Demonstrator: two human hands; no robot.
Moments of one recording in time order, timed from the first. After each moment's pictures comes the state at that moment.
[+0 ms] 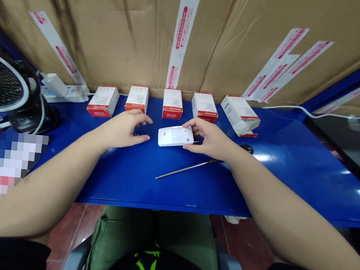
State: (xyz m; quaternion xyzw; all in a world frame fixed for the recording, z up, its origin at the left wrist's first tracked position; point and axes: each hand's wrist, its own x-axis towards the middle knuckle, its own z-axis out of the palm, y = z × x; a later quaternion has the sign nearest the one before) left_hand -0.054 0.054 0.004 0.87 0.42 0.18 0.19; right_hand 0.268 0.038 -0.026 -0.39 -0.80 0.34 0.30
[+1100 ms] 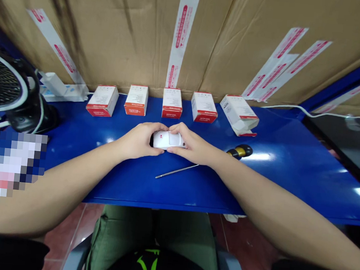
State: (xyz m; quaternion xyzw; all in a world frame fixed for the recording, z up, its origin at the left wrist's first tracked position) left_hand -0.014 0.036 -0.019 0.86 0.38 0.22 0.25; right_hand 0.236 0.034 -0.045 -0.34 -0.83 0.34 0.27
